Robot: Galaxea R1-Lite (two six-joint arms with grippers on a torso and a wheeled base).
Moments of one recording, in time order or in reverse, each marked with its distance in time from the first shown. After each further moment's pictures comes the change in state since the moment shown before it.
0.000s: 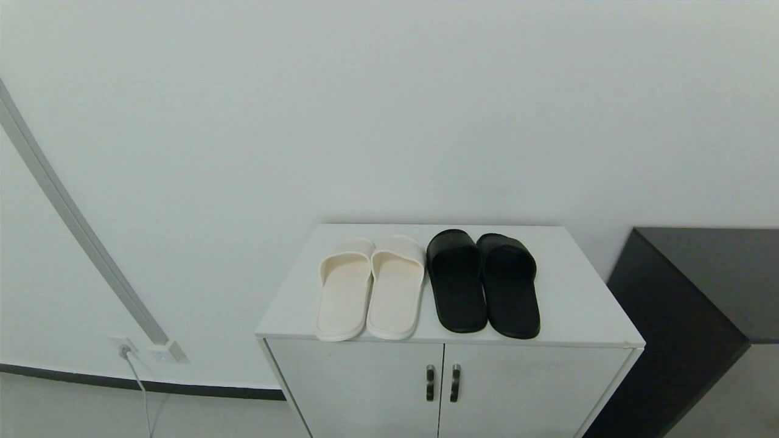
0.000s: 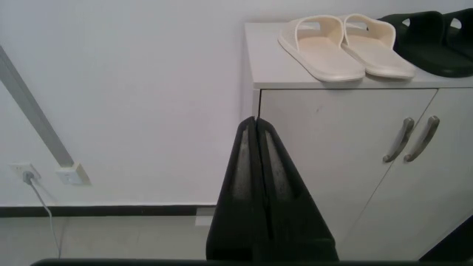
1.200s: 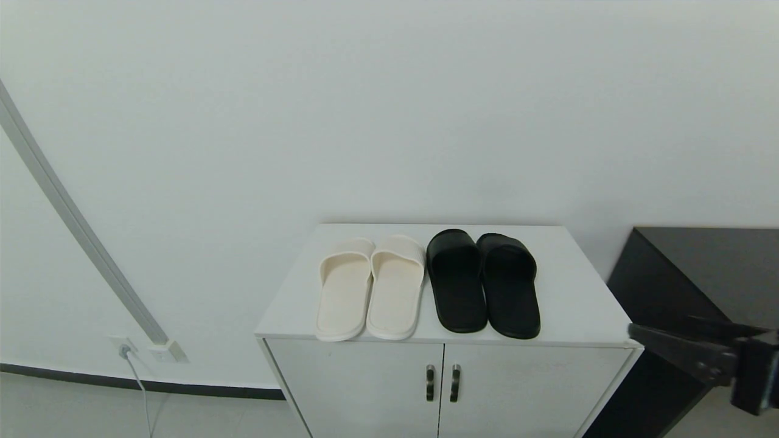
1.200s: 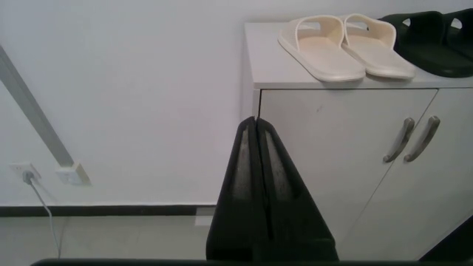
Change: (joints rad) left arm 0.000 0.000 0.000 0.000 0.001 -0.002; right arm 0.641 1.017 -0.428 -0.214 -0.211 0.280
